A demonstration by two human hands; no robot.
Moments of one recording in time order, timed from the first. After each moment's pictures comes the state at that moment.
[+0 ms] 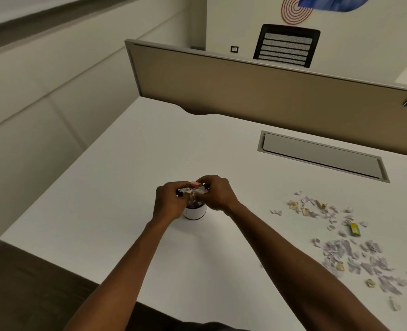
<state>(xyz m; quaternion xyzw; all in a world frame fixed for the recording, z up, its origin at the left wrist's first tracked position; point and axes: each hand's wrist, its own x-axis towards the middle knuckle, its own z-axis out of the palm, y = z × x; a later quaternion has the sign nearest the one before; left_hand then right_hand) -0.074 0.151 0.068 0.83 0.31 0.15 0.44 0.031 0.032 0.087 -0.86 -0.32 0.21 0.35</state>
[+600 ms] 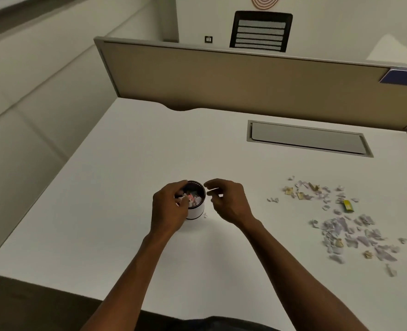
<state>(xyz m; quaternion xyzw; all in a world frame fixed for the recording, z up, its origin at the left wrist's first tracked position) -0.088 0.145 0.071 0.85 0.24 0.19 0.42 0.008 -0.005 0.075 -0.86 -0.24 0.11 0.45</state>
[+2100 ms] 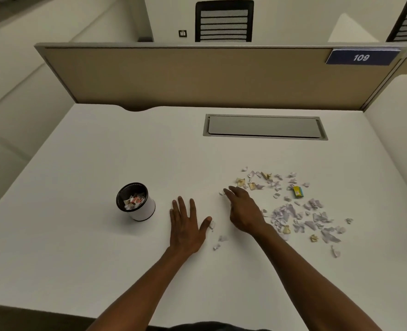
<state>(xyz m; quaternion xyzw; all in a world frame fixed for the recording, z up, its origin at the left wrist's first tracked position) -0.030 -0.027 -0.052 0.97 0.18 -0.08 0.15 0.079 -0.200 -0.014 -0.93 -0.26 0.12 0.21</state>
